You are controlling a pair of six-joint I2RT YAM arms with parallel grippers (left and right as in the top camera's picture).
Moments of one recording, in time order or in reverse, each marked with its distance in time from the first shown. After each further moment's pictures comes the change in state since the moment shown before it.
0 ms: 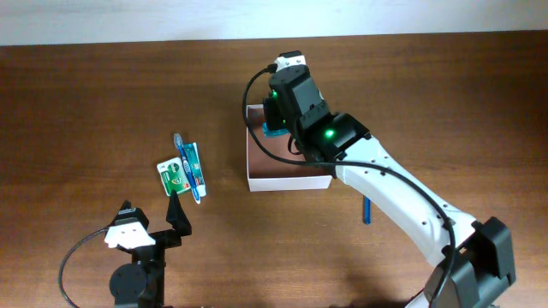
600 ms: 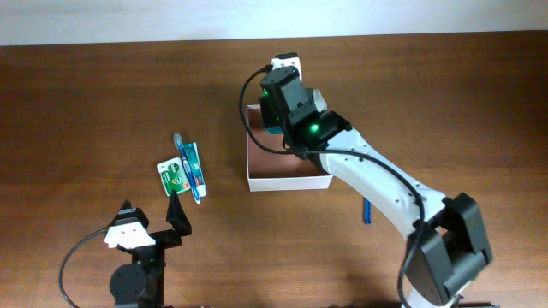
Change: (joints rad) left arm 0.000 0.000 0.000 0.000 0.000 0.000; right arm -0.014 0.117 0.008 0.074 0.056 0.002
